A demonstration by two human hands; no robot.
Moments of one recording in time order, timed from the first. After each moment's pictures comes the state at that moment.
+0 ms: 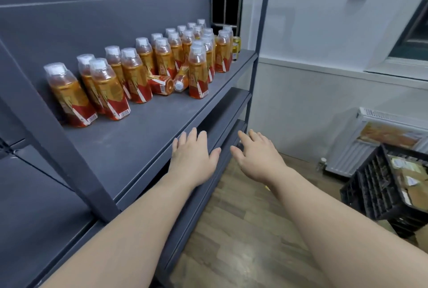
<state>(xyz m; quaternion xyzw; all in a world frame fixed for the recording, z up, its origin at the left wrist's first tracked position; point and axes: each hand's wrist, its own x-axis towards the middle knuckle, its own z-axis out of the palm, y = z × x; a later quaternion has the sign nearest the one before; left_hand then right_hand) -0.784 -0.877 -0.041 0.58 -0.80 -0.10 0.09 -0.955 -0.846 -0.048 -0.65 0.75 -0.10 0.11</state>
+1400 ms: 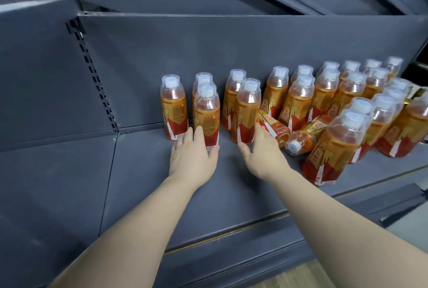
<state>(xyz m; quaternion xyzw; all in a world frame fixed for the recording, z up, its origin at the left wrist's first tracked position) -0.674 -1.073 -0.036 0.85 -0.47 -0.02 0.25 -0.815 -1.186 -0.038 -0.84 0.46 -0.17 0.21</state>
